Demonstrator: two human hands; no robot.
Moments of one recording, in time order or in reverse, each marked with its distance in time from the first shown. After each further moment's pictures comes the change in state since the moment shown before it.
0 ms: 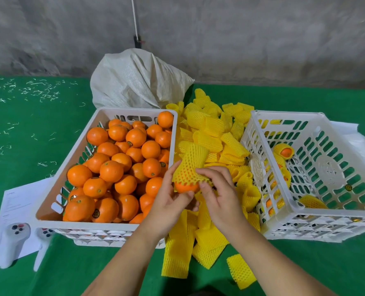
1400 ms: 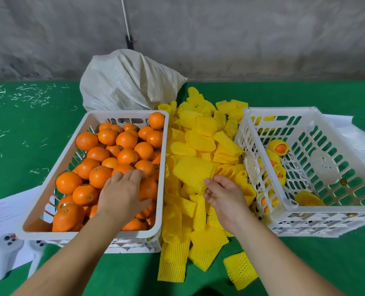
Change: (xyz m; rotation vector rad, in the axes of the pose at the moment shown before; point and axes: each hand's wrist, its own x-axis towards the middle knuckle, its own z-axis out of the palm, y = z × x) left_hand 0.018 0.044 -0.074 1.923 0.061 0.016; right_hand 0.013 0.042 -0.006 0.774 0.216 0.991
